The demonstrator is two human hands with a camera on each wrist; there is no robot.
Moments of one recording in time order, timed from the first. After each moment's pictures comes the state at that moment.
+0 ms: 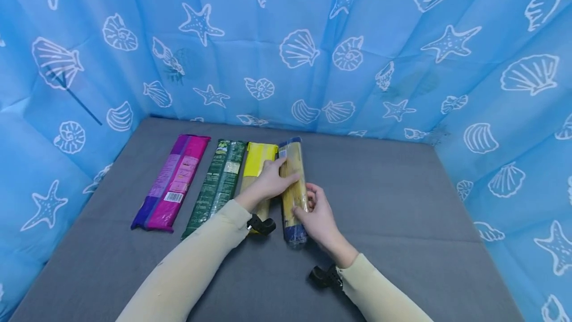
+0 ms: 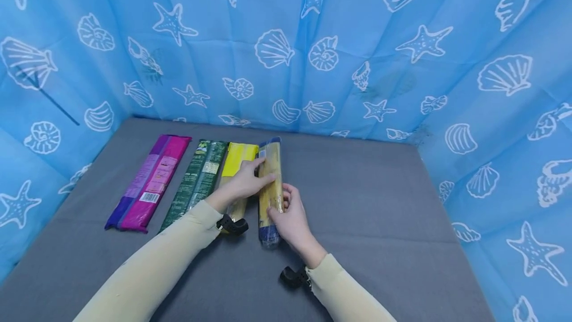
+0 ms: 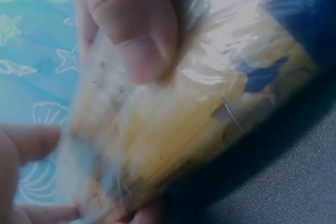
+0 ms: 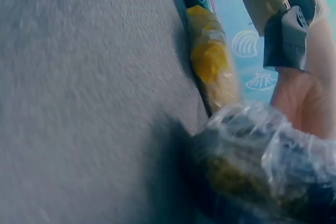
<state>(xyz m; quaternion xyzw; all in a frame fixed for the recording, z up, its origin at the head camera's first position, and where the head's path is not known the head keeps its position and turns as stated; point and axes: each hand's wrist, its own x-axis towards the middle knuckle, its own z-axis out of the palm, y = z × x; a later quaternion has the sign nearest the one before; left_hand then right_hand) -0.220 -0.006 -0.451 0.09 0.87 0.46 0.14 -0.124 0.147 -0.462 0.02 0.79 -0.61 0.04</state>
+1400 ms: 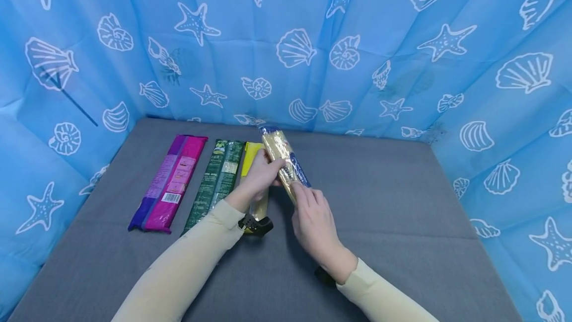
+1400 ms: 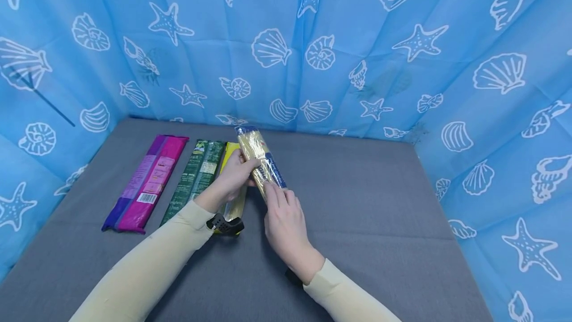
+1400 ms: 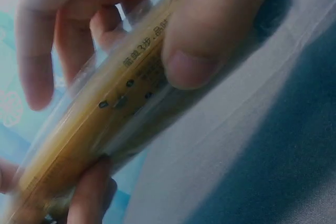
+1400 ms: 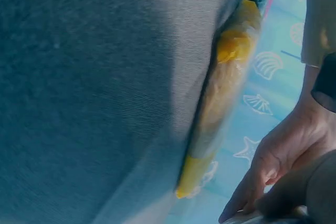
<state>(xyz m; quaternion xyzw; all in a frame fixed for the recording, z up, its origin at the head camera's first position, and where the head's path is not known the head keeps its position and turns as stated) -0.213 -0.010 -0.423 0.00 0.66 0.74 0.14 -0.104 0.138 -0.438 -0.21 0.94 -0.15 -0.23</state>
